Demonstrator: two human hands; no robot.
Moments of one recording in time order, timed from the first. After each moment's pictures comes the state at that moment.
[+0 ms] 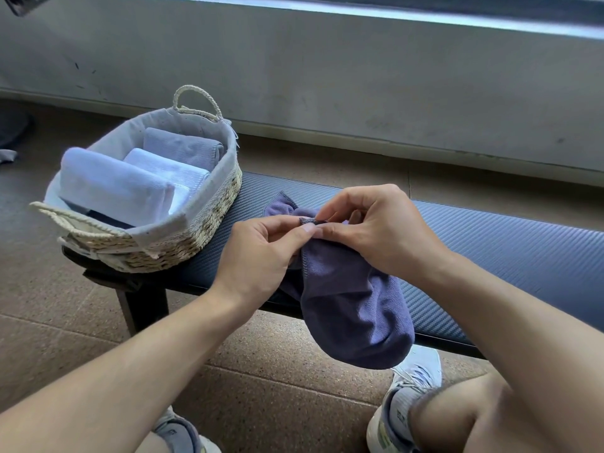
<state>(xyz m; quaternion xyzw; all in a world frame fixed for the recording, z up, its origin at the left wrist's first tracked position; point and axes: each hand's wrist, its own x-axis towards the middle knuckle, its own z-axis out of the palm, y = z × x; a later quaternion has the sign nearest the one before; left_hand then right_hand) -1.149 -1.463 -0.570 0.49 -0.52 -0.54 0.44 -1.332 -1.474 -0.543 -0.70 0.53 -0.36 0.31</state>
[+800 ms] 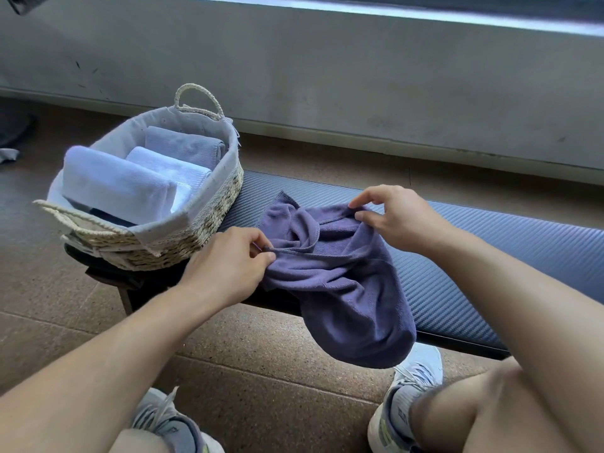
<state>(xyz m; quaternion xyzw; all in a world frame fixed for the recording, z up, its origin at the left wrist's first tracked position) -1.103 -1.484 -0.590 0.67 -0.68 -0.26 0.14 -1.379 -1.522 -0.580 -0.71 0.65 -0.17 0.20</state>
